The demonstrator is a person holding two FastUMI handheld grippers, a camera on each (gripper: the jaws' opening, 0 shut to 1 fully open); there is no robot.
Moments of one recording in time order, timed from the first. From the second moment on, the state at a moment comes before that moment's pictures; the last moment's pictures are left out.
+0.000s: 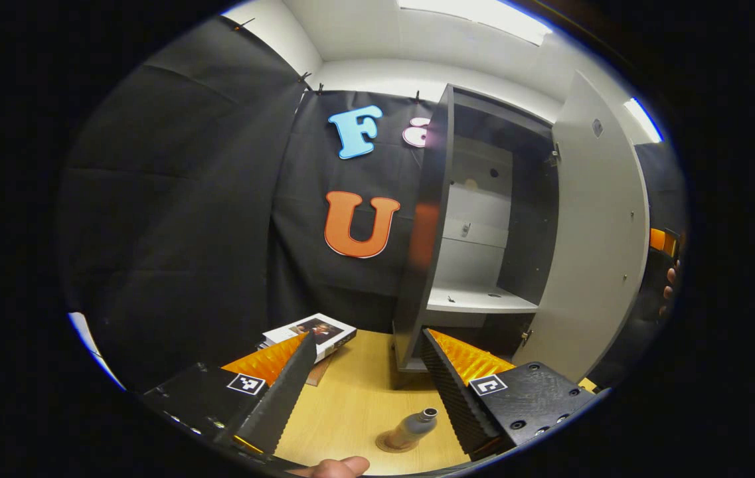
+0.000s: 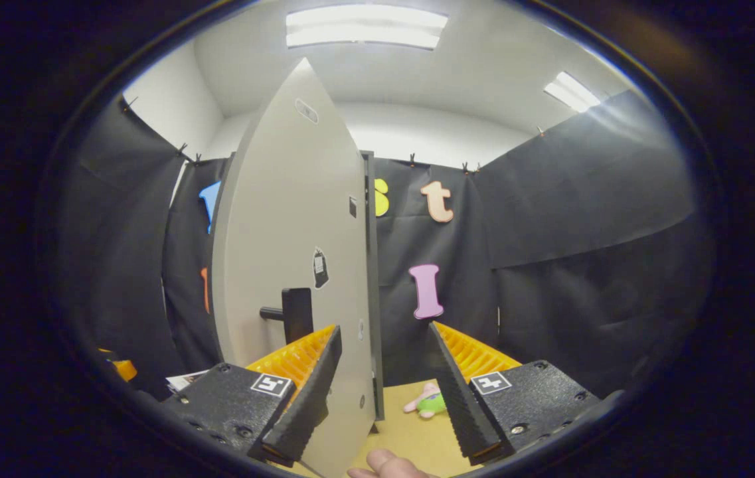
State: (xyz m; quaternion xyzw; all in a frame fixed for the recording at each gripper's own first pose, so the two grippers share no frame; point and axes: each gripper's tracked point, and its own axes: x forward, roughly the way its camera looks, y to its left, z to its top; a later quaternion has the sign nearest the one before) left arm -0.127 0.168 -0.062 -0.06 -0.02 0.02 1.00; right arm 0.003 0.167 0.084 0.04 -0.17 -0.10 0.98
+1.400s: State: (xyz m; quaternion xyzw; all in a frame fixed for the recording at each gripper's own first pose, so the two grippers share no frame) left arm -0.090 0.098 -0.055 0.00 0.01 -0.01 1.00; right arm 0.123 0.227 0.004 0.06 0.00 0.04 1.00
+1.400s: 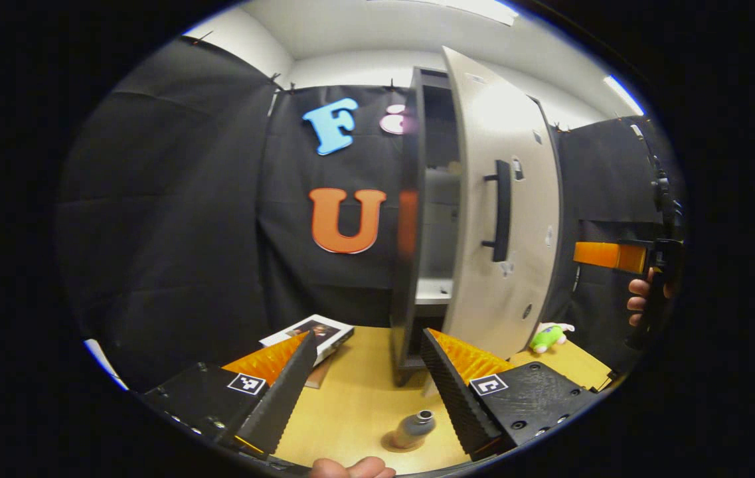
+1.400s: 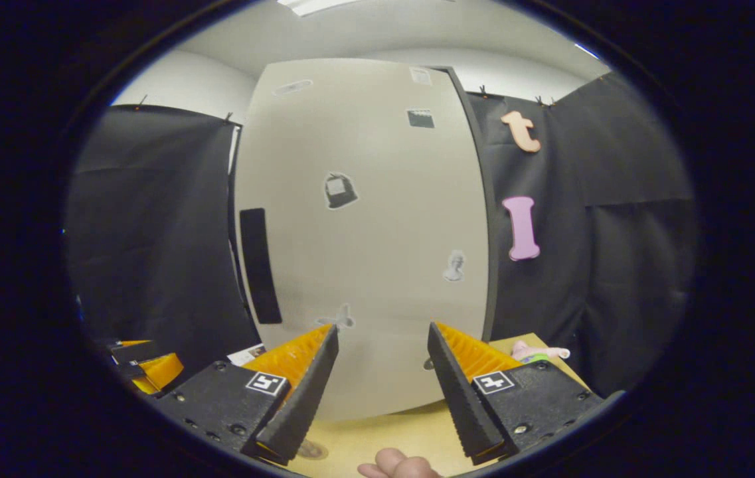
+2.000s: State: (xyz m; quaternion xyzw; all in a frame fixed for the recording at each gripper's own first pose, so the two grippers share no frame) left arm -0.056 0.004 -0.034 0.03 0.01 -0.04 1.00; right arm 0.120 0.170 -0.021 0.06 0.04 0.01 1.00
